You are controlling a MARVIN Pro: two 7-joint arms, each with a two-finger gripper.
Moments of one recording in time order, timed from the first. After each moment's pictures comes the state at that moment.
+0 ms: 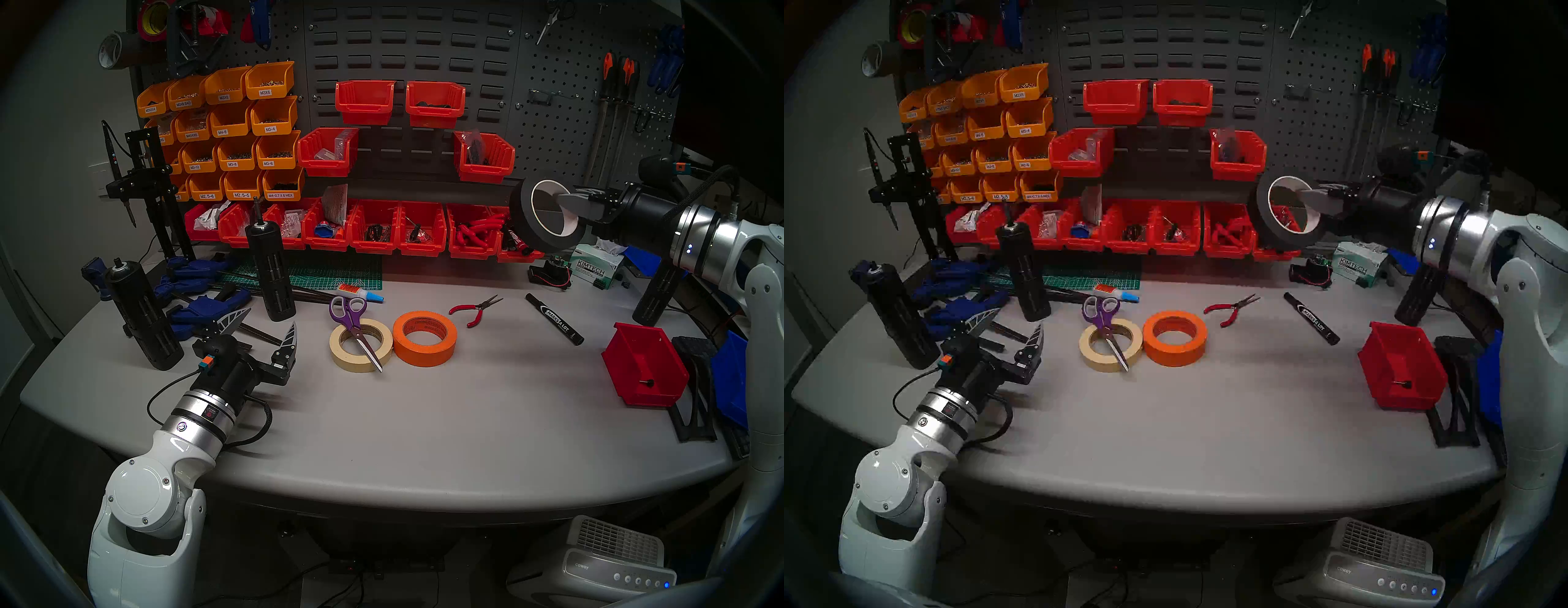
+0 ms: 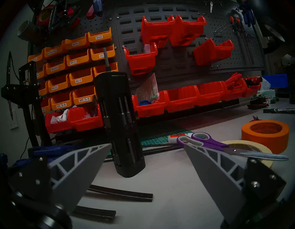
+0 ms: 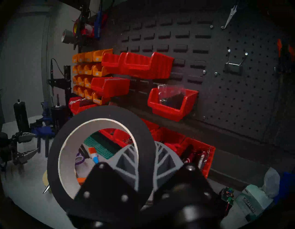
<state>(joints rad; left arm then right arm) 2.19 -1.40 -1.78 -2.25 -0.09 -0.04 -0.25 -1.54 -0.81 2.09 -2.24 0.83 0.84 0.47</state>
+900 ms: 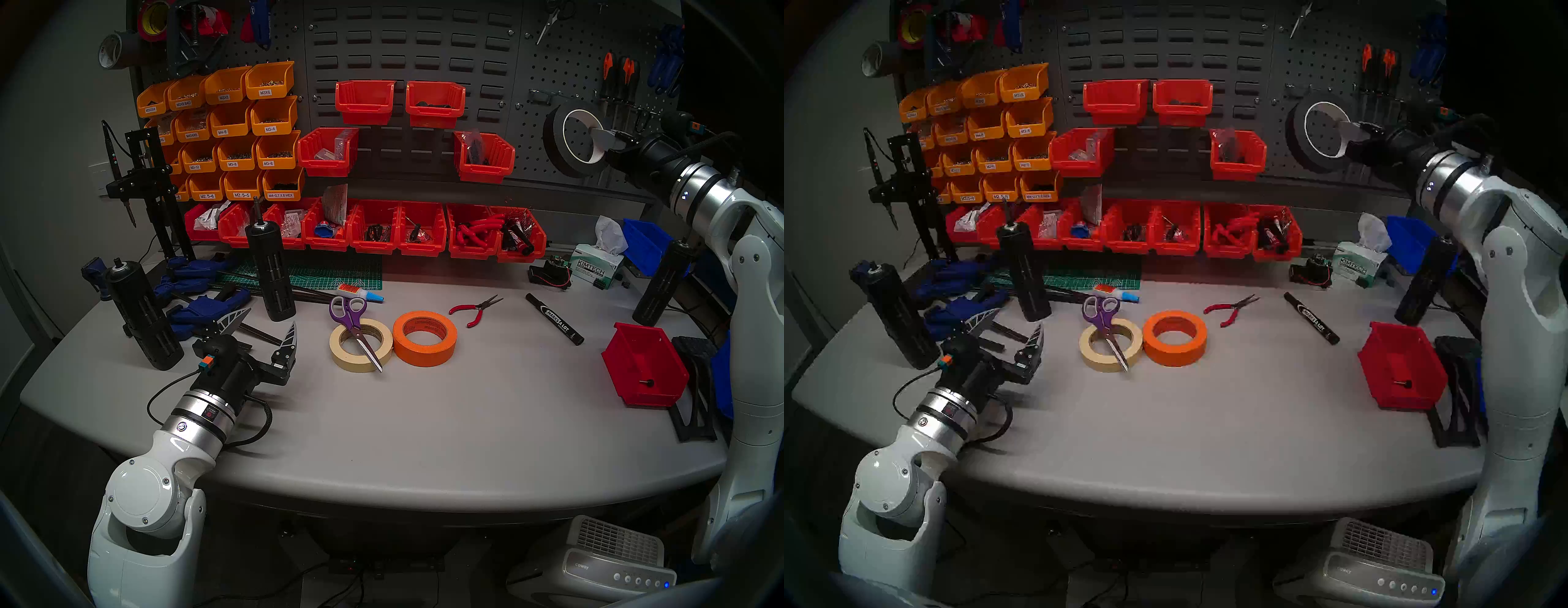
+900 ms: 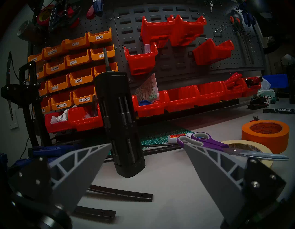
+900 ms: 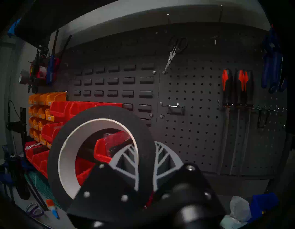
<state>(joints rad) 2.19 -1.40 -1.78 -2.25 -0.09 -0.04 -0.25 -1.32 -0.86 1.93 -2.13 0.85 0.68 0.14</state>
